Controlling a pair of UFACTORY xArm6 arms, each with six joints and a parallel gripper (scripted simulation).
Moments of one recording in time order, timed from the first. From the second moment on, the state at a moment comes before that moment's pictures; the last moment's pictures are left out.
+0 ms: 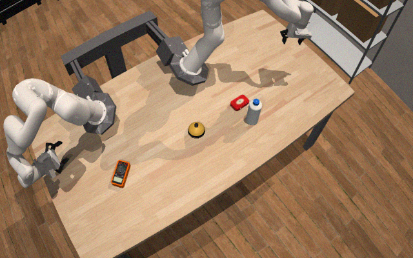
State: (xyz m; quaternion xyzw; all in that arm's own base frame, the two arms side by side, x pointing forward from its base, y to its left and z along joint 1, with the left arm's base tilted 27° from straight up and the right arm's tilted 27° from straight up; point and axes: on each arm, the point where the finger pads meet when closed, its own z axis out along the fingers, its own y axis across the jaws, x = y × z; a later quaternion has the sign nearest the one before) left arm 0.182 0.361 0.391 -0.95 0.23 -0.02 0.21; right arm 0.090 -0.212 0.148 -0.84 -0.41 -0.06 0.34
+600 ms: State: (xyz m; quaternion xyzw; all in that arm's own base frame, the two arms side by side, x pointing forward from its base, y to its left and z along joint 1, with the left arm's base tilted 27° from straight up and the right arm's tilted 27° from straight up) left arm 0.114 0.378 0.394 -0.97 -0.10 -0.06 0.19; right arm 0.090 -0.212 0.148 -0.84 -0.41 -0.06 0.34
